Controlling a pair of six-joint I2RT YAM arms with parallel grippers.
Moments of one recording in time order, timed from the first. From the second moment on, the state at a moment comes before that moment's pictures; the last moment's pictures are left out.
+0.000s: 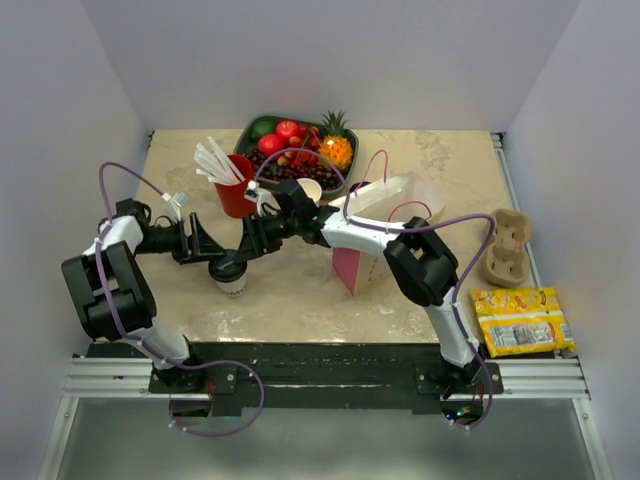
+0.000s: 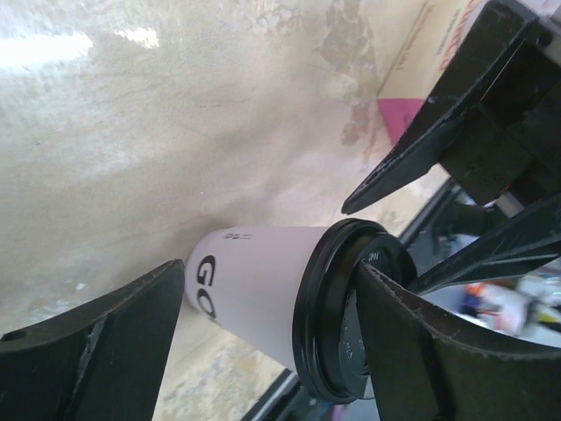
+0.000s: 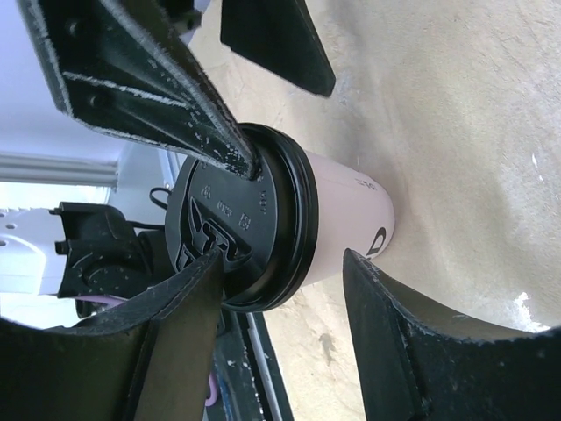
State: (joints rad) left arm 0.41 1.64 0.98 -0.82 0.98 0.32; right arm 0.86 2.17 1.62 -0.01 -0.68 0.57
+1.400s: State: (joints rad) left arm 0.42 1.66 1.00 -1.17 0.96 0.86; right arm 0.87 2.15 1.62 -0.08 -0.70 0.39
